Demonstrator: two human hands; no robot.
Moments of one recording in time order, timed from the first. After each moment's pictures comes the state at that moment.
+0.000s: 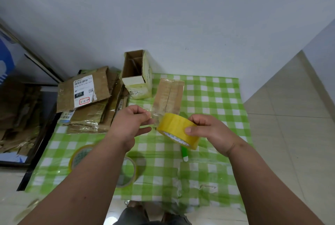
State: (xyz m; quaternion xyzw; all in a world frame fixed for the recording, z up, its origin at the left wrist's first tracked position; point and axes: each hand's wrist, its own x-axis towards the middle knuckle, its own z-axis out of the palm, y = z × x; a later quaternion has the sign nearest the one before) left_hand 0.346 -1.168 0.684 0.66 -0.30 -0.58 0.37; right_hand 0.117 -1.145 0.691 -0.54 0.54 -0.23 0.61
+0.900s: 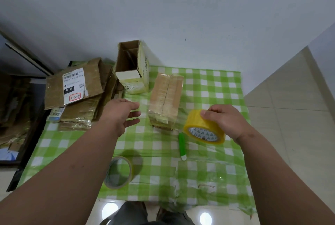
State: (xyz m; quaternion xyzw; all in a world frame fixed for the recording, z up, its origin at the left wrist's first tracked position) left_hand 0.364 -1.219 0.647 0.72 -0.21 -0.57 0.34; right_hand 0.083 -1.179 0.677 -0.51 0.69 -0.20 0.48
